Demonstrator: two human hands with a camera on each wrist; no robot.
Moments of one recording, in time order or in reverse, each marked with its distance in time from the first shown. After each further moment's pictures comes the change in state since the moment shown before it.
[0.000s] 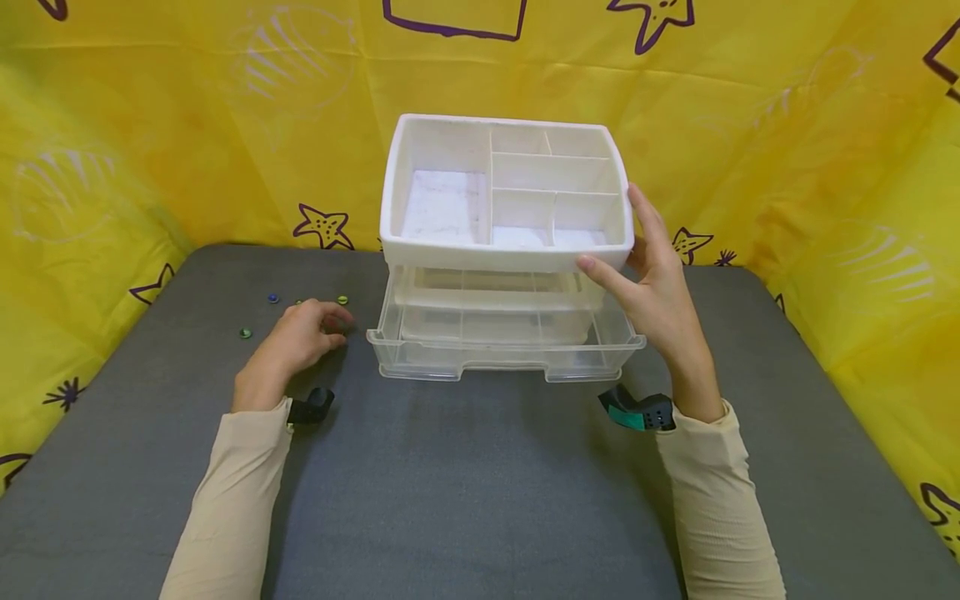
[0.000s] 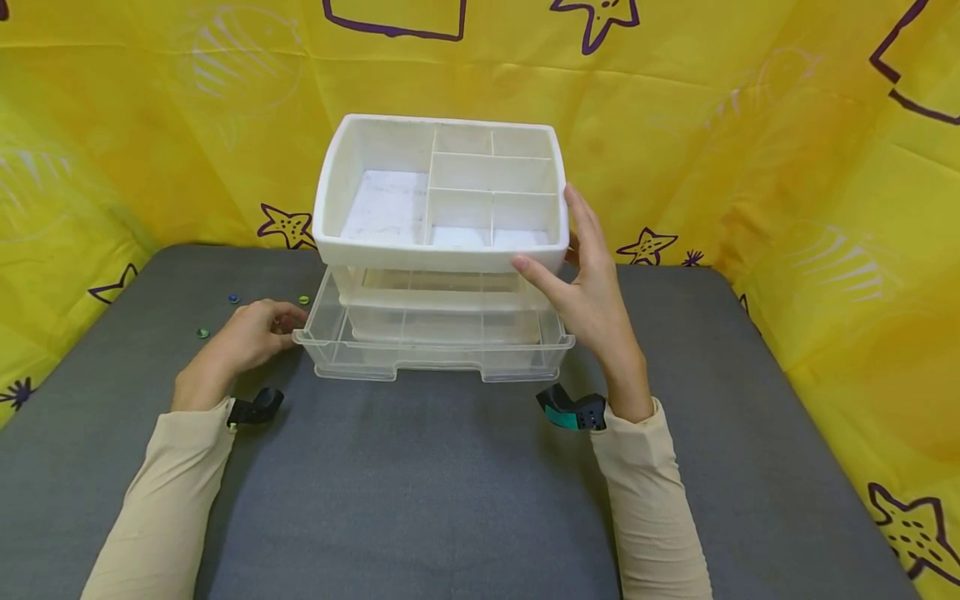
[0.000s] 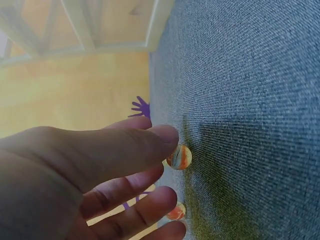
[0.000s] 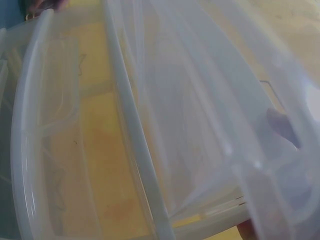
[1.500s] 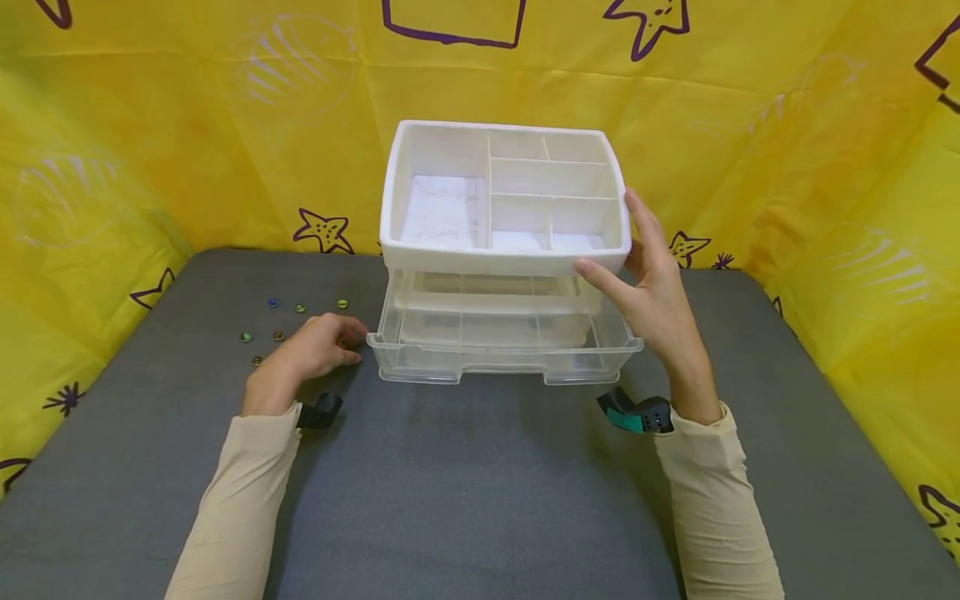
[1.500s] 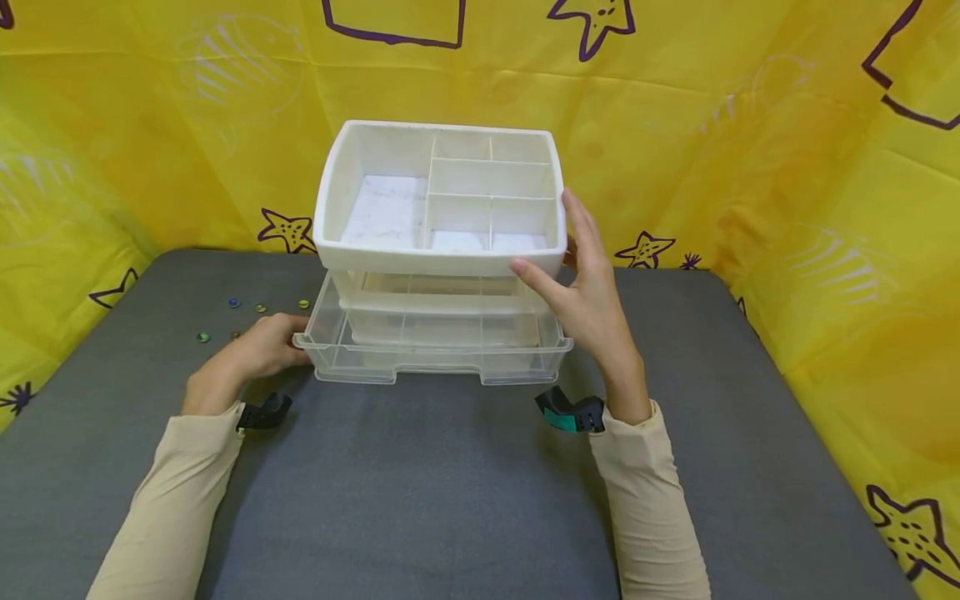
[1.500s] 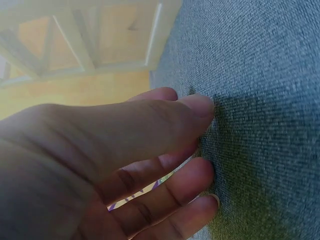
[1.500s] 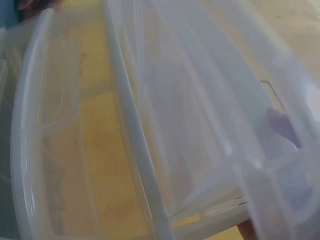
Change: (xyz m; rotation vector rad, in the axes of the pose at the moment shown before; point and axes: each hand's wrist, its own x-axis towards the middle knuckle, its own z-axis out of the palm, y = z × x) left_hand 0.003 0.011 0.008 -0.016 -0.129 0.075; right_hand 0.000 0.000 0.000 0.024 -0.005 -0.013
